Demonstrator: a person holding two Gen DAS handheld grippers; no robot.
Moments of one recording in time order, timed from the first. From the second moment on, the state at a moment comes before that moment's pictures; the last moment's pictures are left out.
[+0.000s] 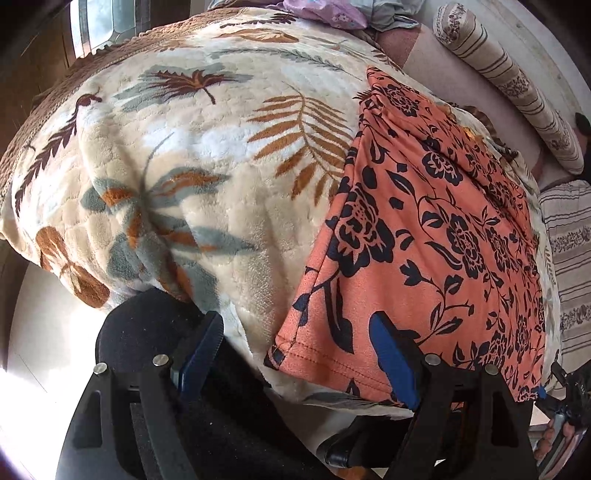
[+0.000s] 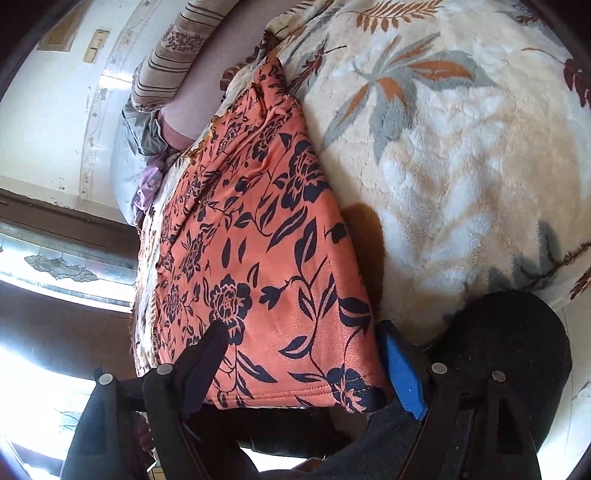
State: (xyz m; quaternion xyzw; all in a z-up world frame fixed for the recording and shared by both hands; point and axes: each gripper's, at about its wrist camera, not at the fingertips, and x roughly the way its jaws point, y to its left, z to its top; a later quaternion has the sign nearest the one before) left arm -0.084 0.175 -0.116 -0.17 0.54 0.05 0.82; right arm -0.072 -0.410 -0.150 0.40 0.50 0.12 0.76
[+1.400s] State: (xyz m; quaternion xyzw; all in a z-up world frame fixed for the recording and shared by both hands) left arm -0.064 0.181 -0.099 -0.20 0.53 -0.02 0.83; right arm -0.066 -0.426 -0.160 0.44 0.51 0.16 0.72
